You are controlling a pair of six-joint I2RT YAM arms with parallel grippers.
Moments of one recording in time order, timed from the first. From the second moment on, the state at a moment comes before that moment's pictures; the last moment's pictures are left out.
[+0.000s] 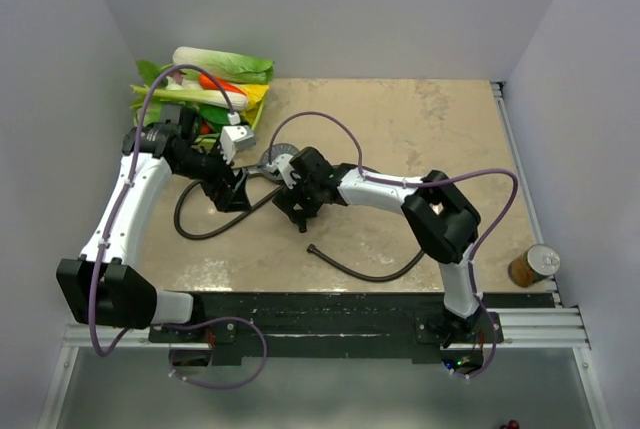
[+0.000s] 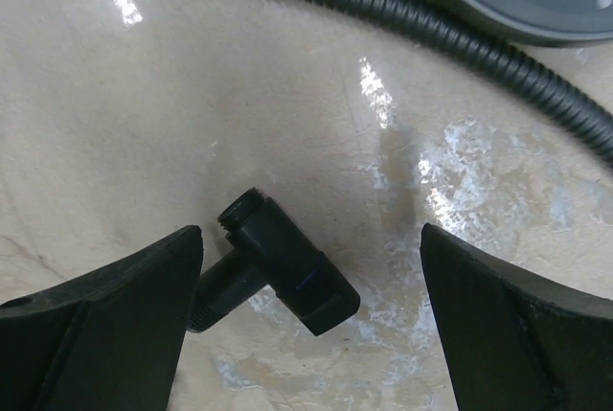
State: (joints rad) left arm -0.09 1.36 1.34 -1.22 0.74 0.71; right arm 0.84 2.01 1.39 -0.31 -0.07 -0.10
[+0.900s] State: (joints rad) left arm -0.35 1.42 1.25 -1.13 0.65 0.66; right arm 0.64 1.83 1.14 -0.32 0.02 0.14
